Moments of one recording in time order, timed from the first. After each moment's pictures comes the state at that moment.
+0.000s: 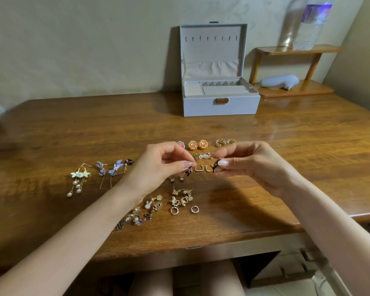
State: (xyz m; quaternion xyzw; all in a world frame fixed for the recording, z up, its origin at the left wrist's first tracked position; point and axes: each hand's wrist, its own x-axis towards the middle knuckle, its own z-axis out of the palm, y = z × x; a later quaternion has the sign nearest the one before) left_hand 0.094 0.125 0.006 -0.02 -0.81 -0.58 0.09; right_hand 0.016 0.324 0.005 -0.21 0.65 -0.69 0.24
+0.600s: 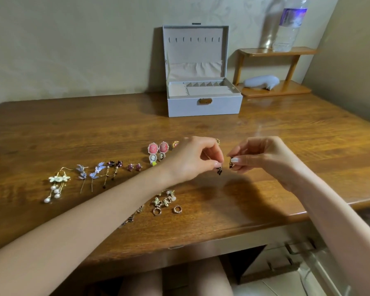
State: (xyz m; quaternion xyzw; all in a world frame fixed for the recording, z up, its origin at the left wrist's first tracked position) left_hand 0.046 0.185 0.012 -0.16 -0.91 -0.38 0.07; right_hand 0.002 0.372 0.006 -0.20 0.78 -0.58 0.11
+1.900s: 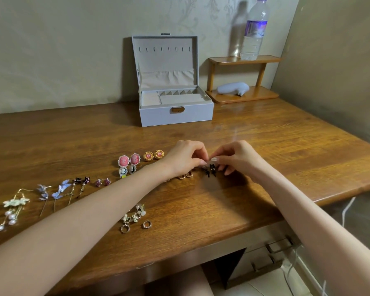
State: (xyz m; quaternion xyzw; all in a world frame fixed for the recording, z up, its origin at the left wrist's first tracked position) left_hand -0.025 0.216 -0.007 -0.18 -0.94 -0.30 0.04; right_hand -0.046 0.389 -0.014 -0.15 0.87 -0.47 0.07
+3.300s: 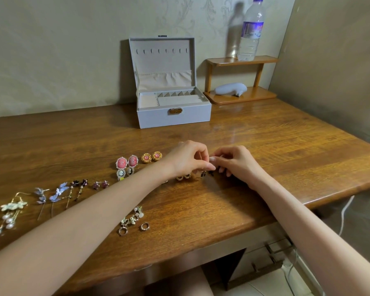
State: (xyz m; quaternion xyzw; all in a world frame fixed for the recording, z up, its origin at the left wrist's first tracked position) left_hand -0.018 0.224 0.004 -0.17 -0.93 -0.32 -0.01; right_hand -0.046 0.390 -0.029 -0.17 0.86 -0.49 0.02
